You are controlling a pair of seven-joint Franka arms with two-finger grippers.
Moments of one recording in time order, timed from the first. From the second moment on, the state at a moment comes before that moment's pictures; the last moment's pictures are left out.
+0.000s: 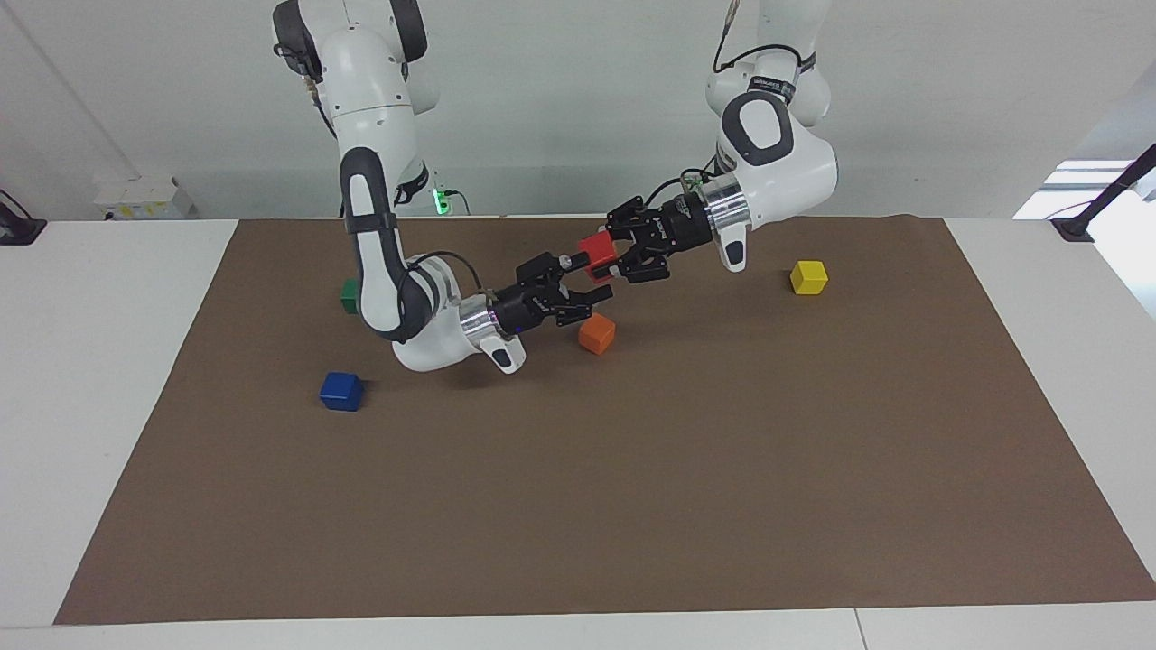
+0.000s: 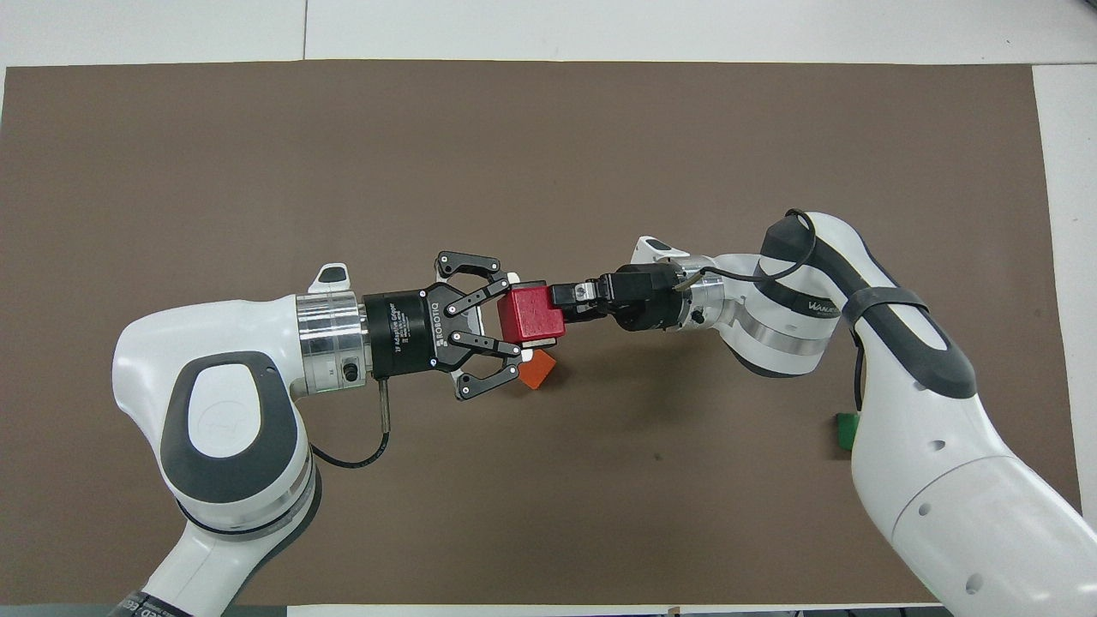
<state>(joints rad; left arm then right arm) -0.39 -0.08 -0.09 -2.19 -1.54 2.22 -1.18 0.30 0.49 -0.02 -1.98 1.98 1.32 -0.86</state>
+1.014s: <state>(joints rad) -0.40 -0.06 -0.09 -2.18 -1.59 2.30 -1.18 0.30 0.48 -0.02 -1.98 1.98 1.32 -0.86</state>
